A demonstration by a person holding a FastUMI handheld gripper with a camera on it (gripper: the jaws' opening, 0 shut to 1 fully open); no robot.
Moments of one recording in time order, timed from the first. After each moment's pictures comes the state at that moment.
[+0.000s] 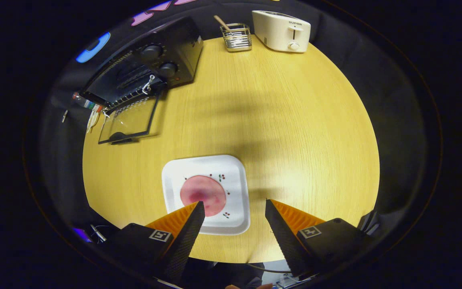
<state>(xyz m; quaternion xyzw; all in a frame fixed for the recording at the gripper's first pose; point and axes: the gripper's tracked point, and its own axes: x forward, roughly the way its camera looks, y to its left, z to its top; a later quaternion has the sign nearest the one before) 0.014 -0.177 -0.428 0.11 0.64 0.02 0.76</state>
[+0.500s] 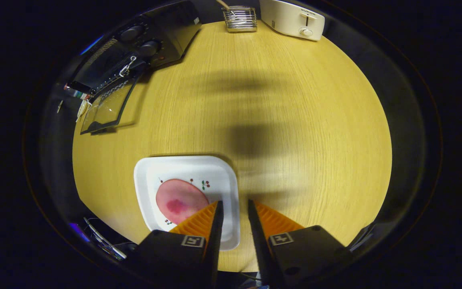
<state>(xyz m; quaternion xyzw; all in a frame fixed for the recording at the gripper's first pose) 0.019 -0.184 -0.476 0.06 0.66 0.03 0.74</state>
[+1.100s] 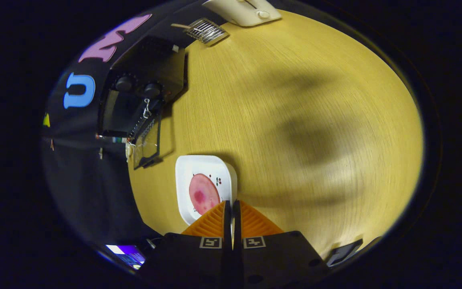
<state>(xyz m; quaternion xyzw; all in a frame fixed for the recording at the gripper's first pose) 0.024 -0.159 -0.439 0.36 0.61 0.07 0.70</state>
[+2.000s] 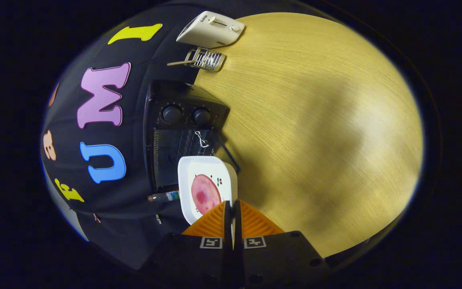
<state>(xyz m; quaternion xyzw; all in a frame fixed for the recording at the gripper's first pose) 0.085 -0.025 -0.356 0.59 0.45 -0.05 0.66</state>
